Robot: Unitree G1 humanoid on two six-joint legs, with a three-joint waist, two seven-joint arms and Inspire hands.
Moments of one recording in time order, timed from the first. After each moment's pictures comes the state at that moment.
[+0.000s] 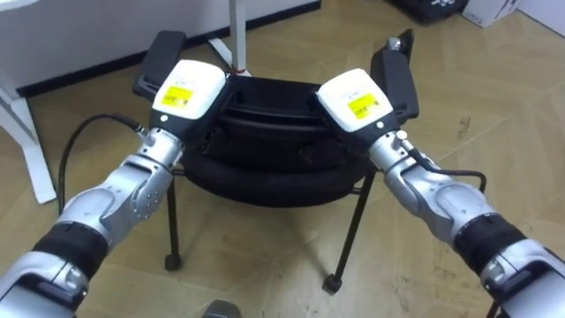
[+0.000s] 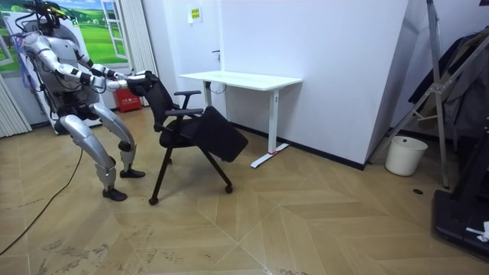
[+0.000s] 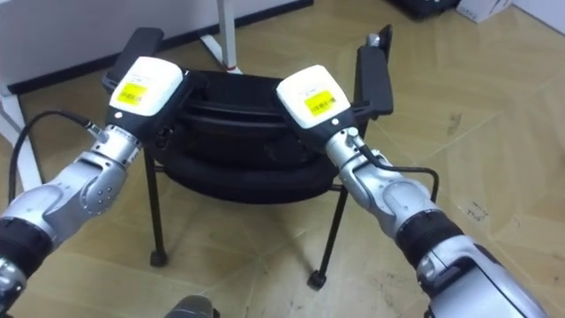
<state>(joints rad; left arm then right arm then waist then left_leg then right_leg) -0.53 0.50 -0.47 0.77 0.84 -0.36 0.56 -0.63 -0.37 0.61 0.81 -1.06 -0.19 -0.51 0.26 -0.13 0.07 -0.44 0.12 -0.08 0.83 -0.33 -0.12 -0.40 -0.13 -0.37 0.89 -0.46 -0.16</state>
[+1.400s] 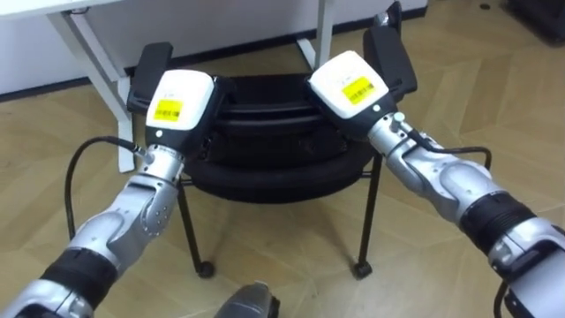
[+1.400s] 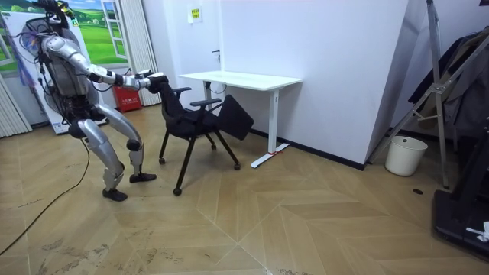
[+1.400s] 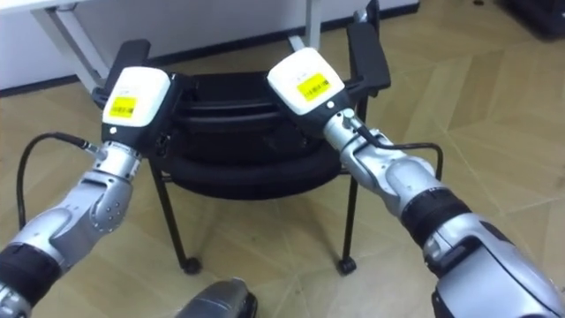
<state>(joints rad) -0.44 0.49 -0.47 0.59 0.75 -0.21 0.57 -0.72 -0.43 0.68 0.81 -1.05 -0.23 -0.51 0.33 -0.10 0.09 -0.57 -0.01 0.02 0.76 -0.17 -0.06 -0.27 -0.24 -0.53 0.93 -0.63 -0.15</state>
